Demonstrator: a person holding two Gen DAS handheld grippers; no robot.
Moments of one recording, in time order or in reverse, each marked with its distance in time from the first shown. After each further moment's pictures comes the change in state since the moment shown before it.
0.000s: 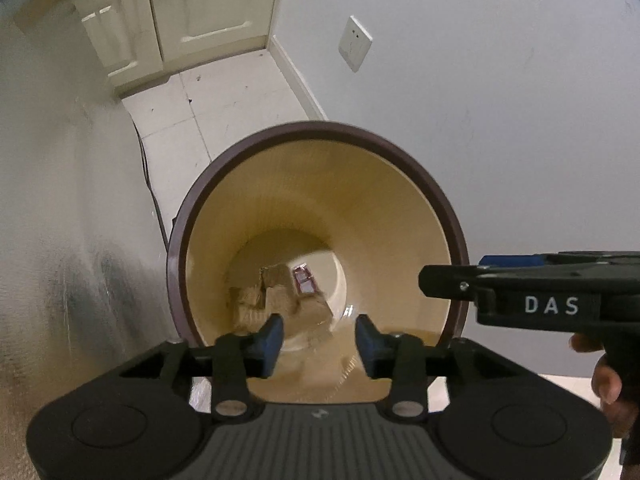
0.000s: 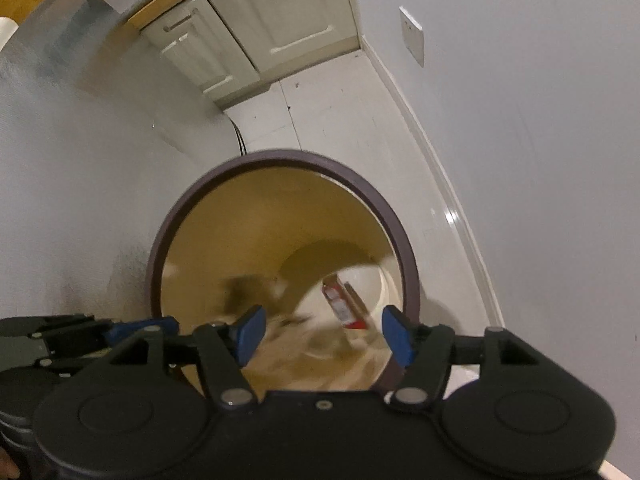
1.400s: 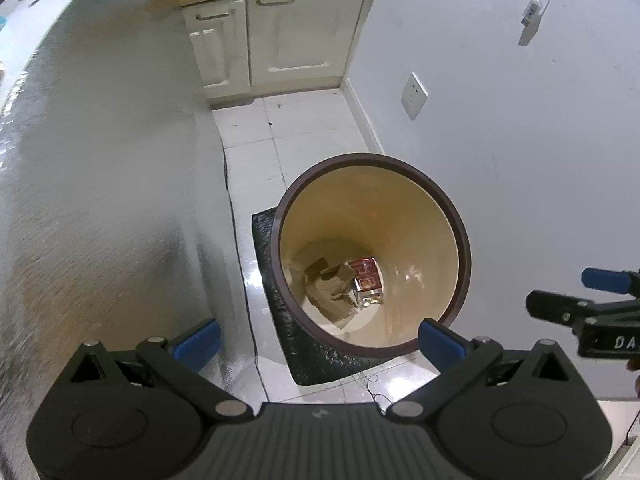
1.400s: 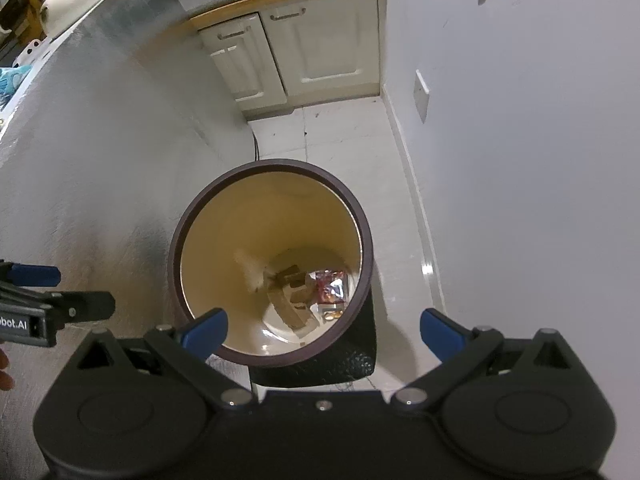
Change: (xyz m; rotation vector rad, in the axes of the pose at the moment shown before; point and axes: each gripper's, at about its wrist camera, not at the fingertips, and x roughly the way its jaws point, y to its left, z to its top) left arm -0.117 0.002 -0.067 -0.156 -0.128 0.151; right arm -0.103 -0.002 -0.038 -0.228 -0.117 -0.055
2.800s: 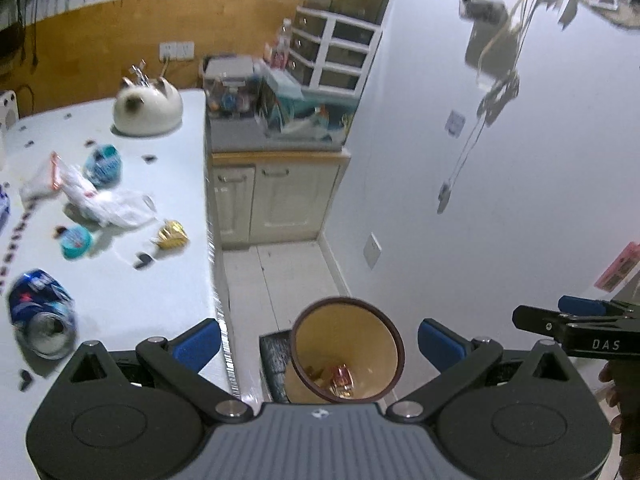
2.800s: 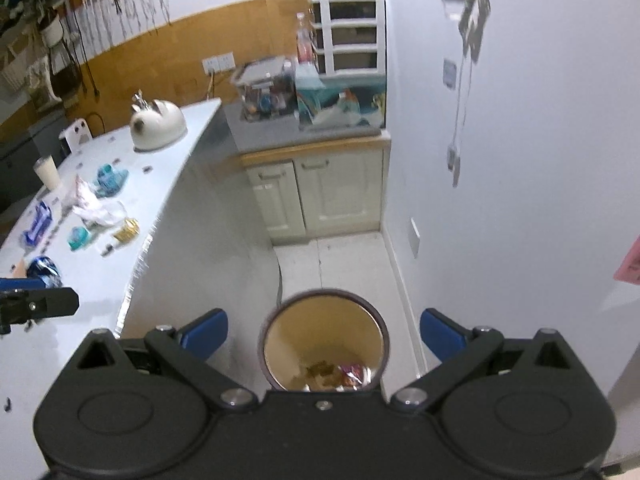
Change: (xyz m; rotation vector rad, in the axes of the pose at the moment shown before) left arm -0.269 0.054 -0.083 -0.012 -0.474 -0.100; right arm -0.243 0.095 -0.043 -0.035 -0.409 -0.032
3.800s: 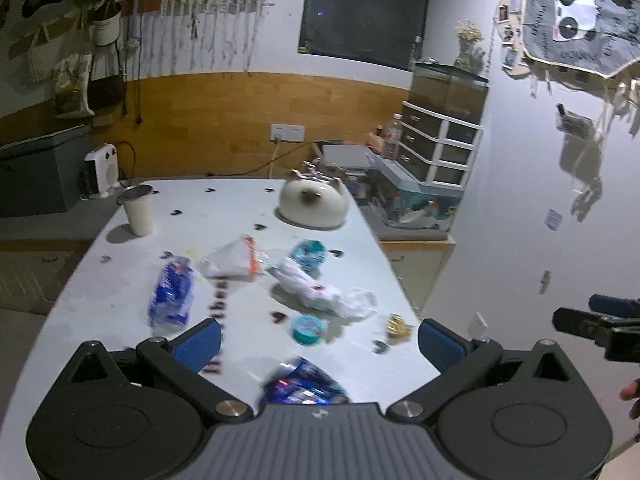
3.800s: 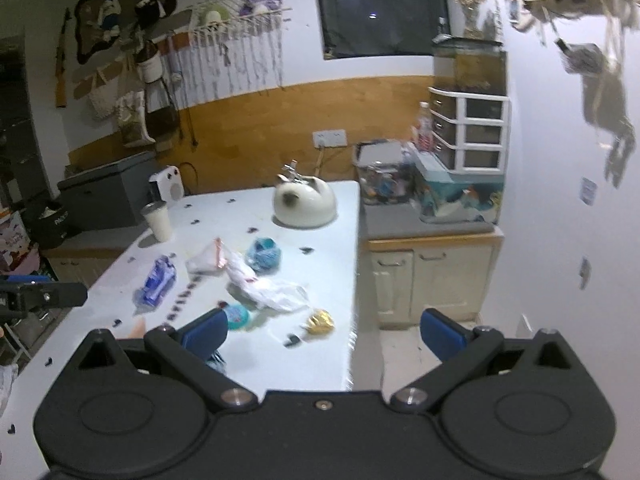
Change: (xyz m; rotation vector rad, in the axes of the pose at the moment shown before) left arm -0.136 0.233 0.032 -0.025 -0.223 0.199; right arm -0.027 0.258 0.038 -0.112 -0.237 0.174
